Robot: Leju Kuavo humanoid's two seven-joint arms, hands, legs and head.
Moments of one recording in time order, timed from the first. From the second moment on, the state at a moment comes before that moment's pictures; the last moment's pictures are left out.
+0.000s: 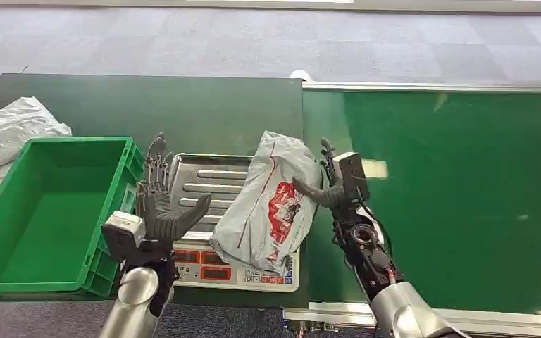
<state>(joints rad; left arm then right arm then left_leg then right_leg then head) -0.20 -0.20 -0.28 -1.38 -0.13 0.20 -0.57 -0.63 0.11 0.36 -0.60 0.02 0.01 -0.33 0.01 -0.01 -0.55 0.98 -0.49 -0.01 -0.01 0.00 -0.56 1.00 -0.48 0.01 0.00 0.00</state>
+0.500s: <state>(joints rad) -0.20 -0.20 -0.27 -1.37 -0.17 0.18 -0.59 -0.66 0.11 0.42 -0.54 0.10 -0.14 -0.43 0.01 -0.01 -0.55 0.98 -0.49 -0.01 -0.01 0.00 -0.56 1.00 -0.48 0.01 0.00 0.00</state>
